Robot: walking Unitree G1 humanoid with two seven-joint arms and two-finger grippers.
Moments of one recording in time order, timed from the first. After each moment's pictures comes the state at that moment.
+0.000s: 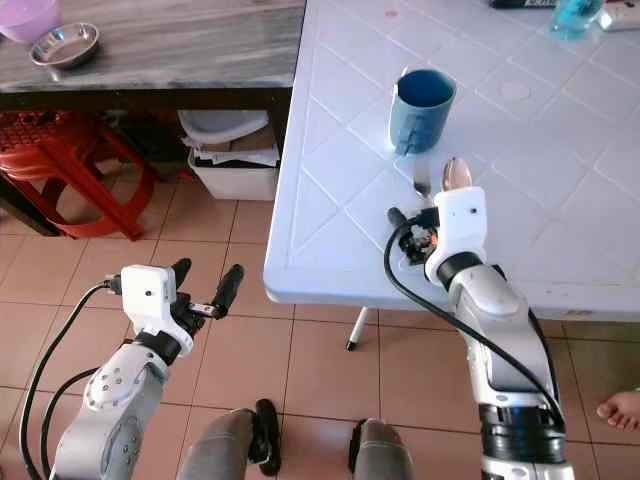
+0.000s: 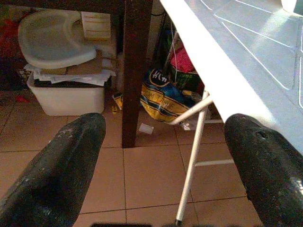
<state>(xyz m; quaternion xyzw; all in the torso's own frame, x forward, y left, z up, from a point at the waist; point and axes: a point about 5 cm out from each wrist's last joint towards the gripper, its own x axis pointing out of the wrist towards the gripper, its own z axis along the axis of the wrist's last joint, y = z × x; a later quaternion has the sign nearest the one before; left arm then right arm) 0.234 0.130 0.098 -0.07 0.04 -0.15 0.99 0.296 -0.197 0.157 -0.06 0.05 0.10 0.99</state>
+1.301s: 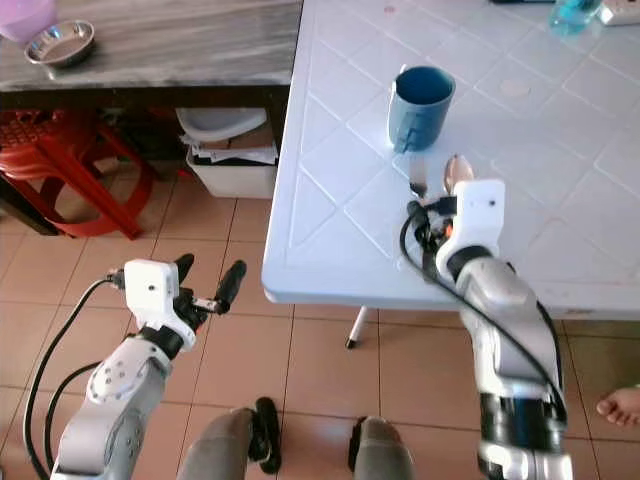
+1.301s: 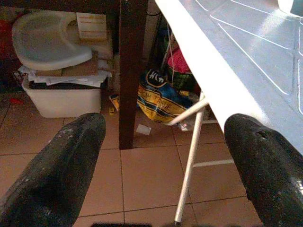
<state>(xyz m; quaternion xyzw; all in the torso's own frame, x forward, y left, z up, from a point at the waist) 0.240 0.128 0.101 -0.07 0.04 -0.16 0.98 0.304 -0.211 0.161 -0.02 0.07 0.04 1.00</state>
